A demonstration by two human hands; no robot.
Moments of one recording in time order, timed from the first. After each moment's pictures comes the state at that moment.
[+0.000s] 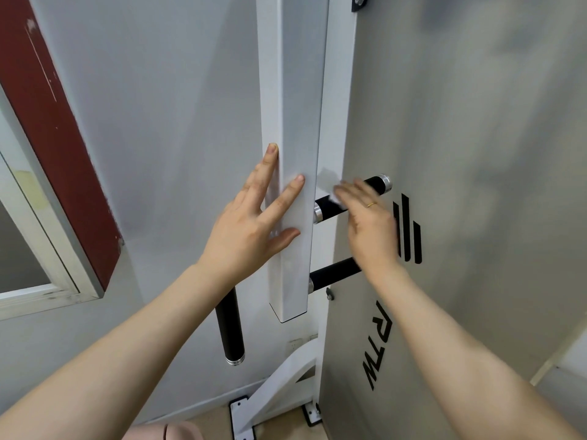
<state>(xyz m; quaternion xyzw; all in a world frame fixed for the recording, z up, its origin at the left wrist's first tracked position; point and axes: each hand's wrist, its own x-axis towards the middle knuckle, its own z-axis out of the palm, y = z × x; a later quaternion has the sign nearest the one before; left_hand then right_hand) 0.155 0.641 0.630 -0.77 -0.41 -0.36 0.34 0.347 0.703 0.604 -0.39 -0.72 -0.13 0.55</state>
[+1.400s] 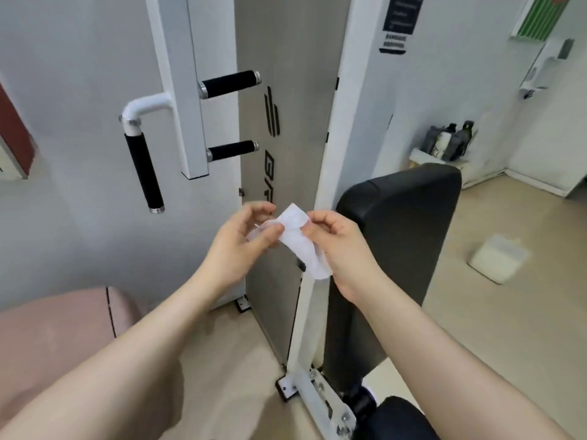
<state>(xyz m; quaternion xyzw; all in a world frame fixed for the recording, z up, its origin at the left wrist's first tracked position) 0.337 0.357 0.532 -0.64 -0.41 -0.51 -0.41 0.495 0.332 0.561 -0.50 -0.52 0.48 0.49</state>
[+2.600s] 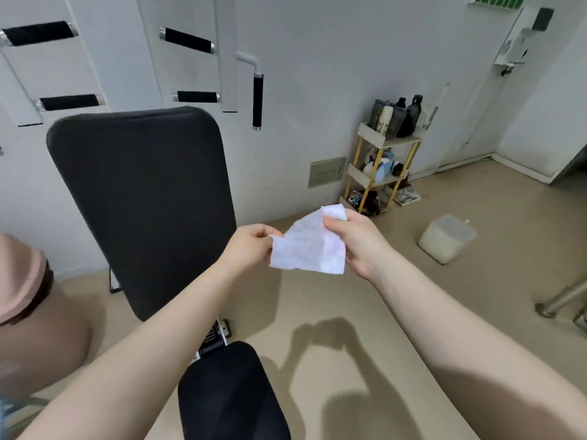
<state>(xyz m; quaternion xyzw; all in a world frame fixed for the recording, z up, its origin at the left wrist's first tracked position) 0.811 0.246 0.496 -0.53 -0.58 -0.38 -0.48 0.994 0.252 0.521 -0.52 -0.42 0.59 0.46</state>
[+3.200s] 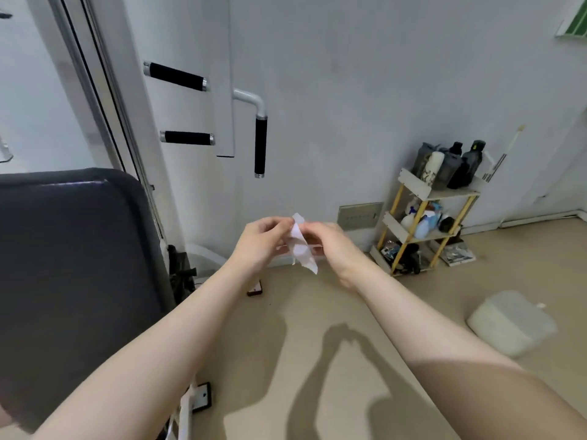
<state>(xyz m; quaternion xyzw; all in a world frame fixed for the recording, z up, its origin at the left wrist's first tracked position) 0.914 0.487 0.520 -0.44 -0.54 -0.54 -0.47 1.042 0.519 0.526 -0.45 -0.65 0.53 0.32</state>
